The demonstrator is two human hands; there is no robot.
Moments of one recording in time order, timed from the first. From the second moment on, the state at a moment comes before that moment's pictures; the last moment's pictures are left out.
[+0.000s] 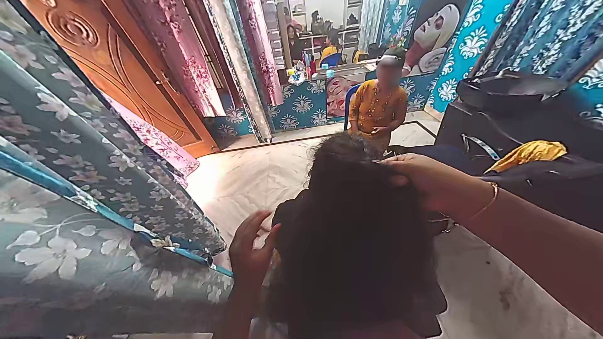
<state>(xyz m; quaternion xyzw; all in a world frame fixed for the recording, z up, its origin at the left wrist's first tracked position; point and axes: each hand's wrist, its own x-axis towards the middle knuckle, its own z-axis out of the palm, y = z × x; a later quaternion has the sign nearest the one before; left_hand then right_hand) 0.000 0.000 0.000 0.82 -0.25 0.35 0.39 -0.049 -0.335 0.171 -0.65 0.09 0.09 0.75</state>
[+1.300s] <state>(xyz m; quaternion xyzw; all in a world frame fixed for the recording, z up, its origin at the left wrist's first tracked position) -0.031 -0.204 0.172 0.76 -0.58 0.26 0.11 -0.033 -0.353 0.171 -0.65 0.03 0.14 0.75</state>
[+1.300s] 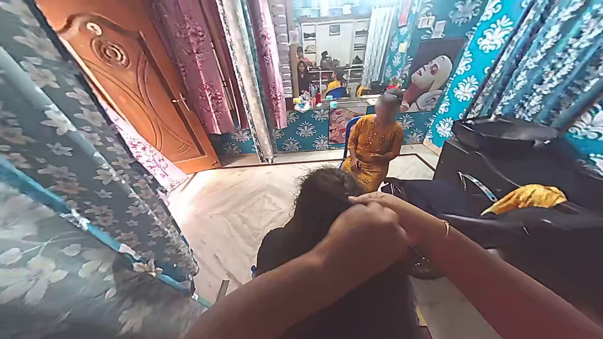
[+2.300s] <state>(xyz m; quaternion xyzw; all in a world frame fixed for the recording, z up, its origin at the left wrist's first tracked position) 0.117 -0.109 0.059 0.68 -0.45 0.15 0.56 -0.035 -0.362 0.155 -0.66 0.06 0.10 0.74</state>
